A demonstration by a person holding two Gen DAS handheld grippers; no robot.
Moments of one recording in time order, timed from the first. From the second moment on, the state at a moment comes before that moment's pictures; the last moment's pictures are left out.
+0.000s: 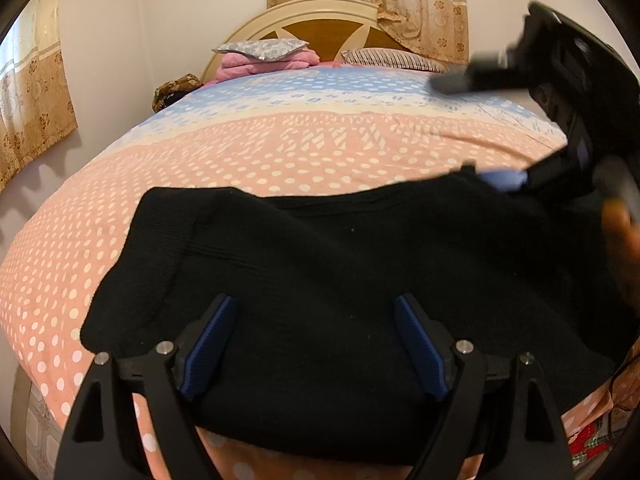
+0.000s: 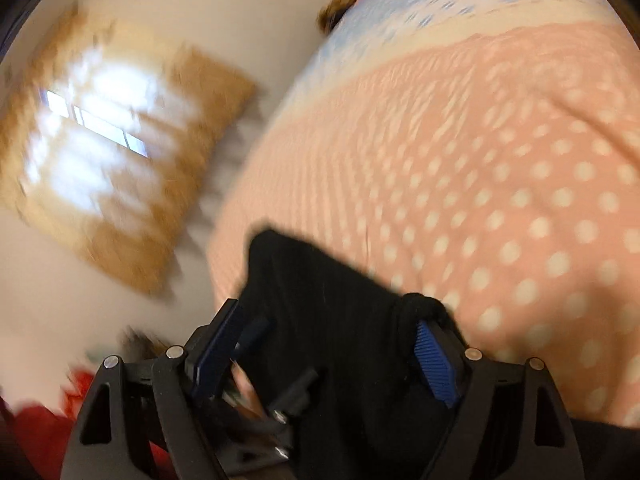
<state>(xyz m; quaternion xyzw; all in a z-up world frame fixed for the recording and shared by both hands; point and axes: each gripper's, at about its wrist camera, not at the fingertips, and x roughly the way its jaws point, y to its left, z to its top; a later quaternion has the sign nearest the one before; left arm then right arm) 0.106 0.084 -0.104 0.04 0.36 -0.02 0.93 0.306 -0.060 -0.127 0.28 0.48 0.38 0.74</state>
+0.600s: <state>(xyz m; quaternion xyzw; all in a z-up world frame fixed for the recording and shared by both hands) 0.102 0.077 -0.062 0.03 0.30 -0.06 0.95 0.256 -0.194 -0.079 0.30 0.43 0.18 0.83</state>
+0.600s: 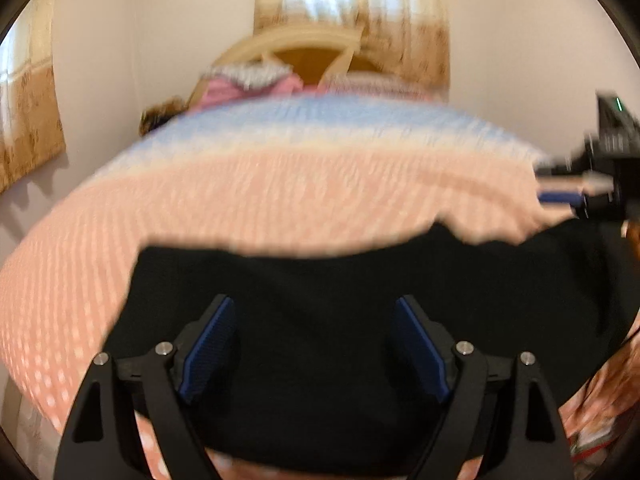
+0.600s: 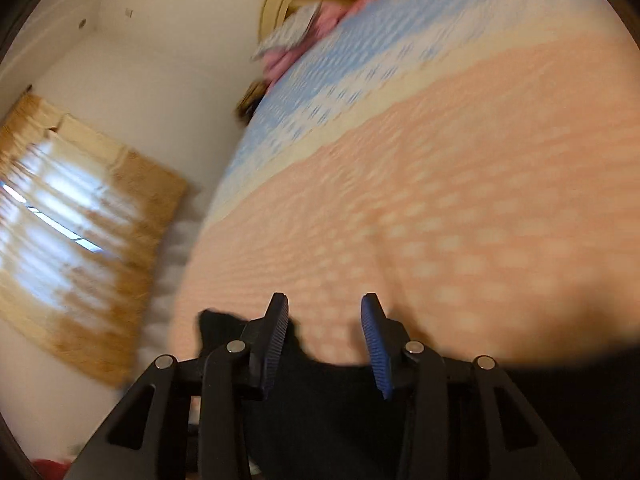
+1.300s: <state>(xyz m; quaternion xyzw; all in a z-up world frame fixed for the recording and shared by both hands) 0.131 0.043 -0.097 0.04 0.39 -0.04 0.92 0.247 -0.433 -0.072 0.17 0.47 -0.24 0.83</state>
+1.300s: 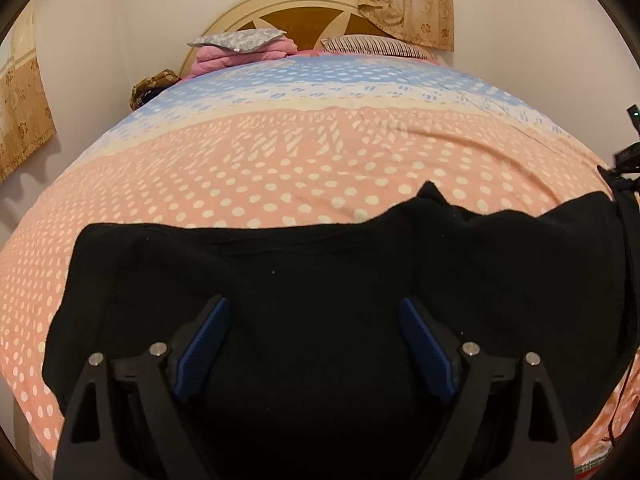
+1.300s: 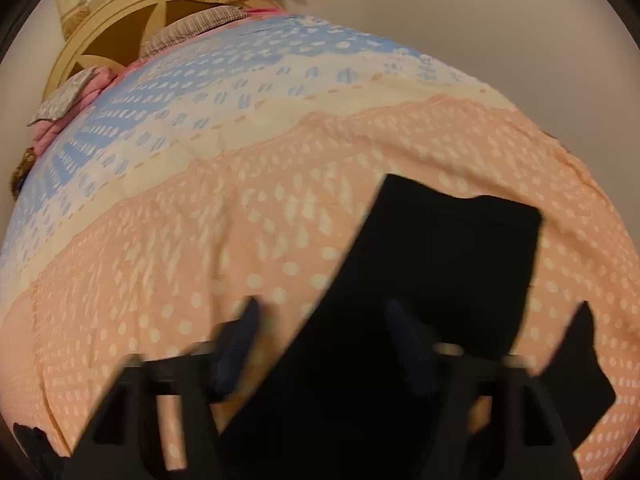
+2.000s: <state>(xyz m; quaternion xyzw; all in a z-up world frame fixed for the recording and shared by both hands) 0.142 0.044 -0.096 0.05 0.40 -0.04 0.91 -0.058 -0.506 -0.080 0.48 0.24 -0.28 0.80</state>
